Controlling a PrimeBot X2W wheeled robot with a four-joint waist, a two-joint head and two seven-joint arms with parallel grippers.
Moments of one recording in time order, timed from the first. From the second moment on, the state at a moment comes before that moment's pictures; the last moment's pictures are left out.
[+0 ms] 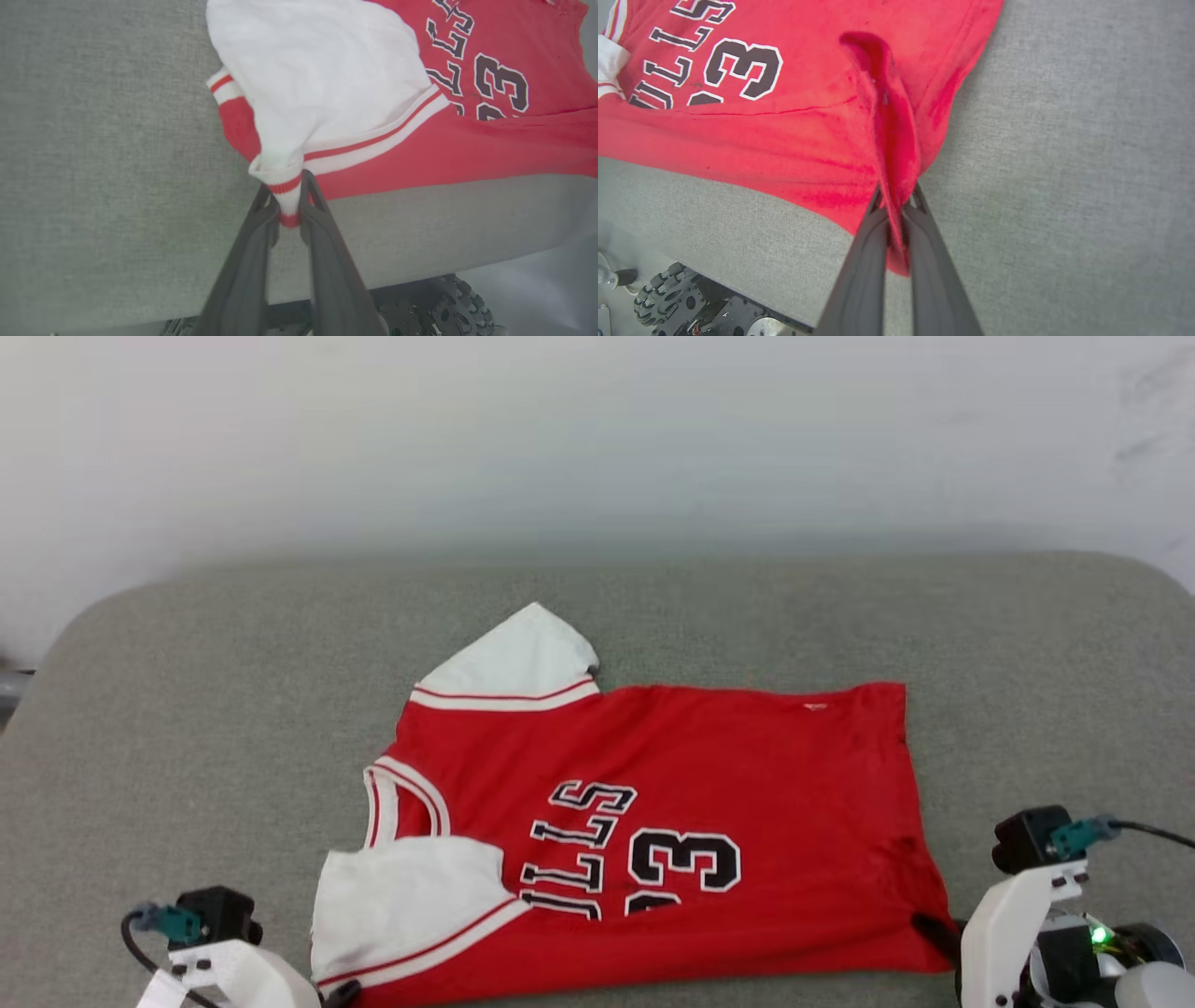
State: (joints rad) left arm 0.03 0.59 -0.34 -0.02 -0.96 0.20 0.51; right arm -0.12 -0.33 0.17 0.22 0.55 0.13 0.64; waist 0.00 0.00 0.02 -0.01
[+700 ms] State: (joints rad) left arm 0.12 0.50 -0.35 0.10 -0.97 0.17 0.38; right arm 0.11 -0.21 0.03 0.16 0.48 0.13 0.43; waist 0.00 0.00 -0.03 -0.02
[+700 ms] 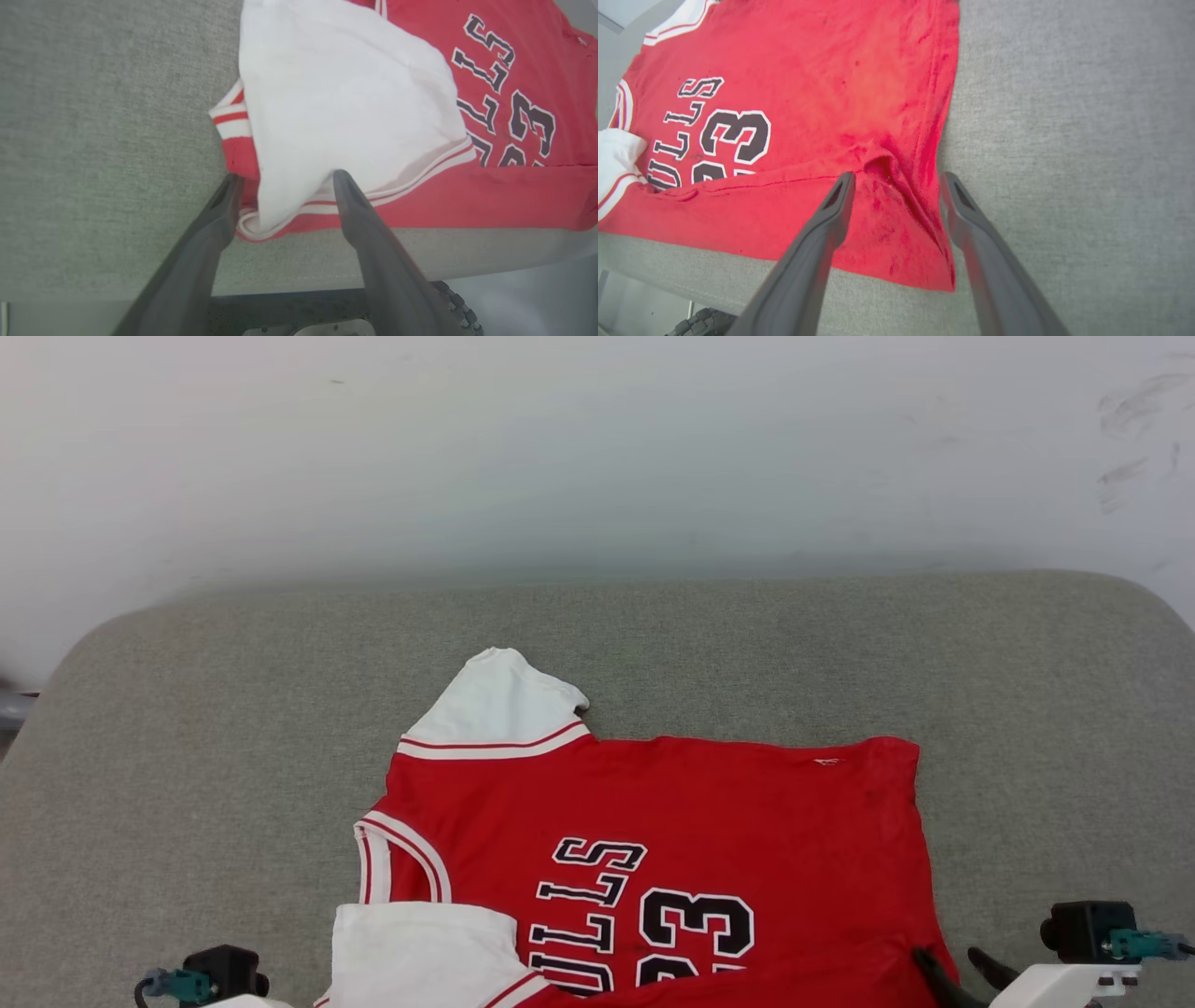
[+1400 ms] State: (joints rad) left arm -0.14 0.45 -0.32 0.14 -0.73 0.15 -0.02; right arm 0.05 -0.10 -0.04 -0.15 0.23 0.13 0.06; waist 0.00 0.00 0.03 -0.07
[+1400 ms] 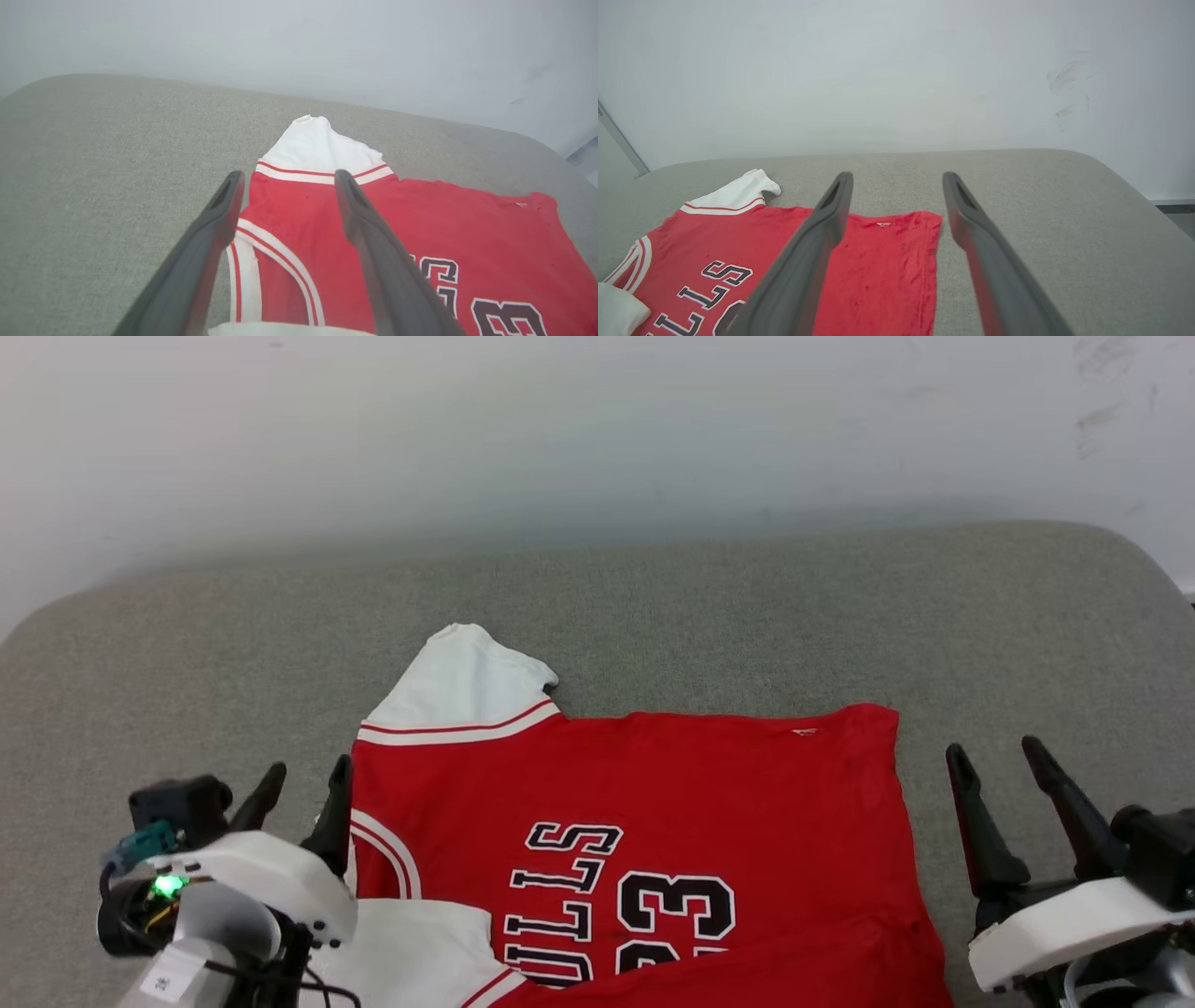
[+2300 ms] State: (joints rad) left arm -0.85 0.61 -0.36 0.46 -0.84 -0.03 0.57; right arm -0.21 -0.09 0.01 -0.14 0.30 0.13 -0.01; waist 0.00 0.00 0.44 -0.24
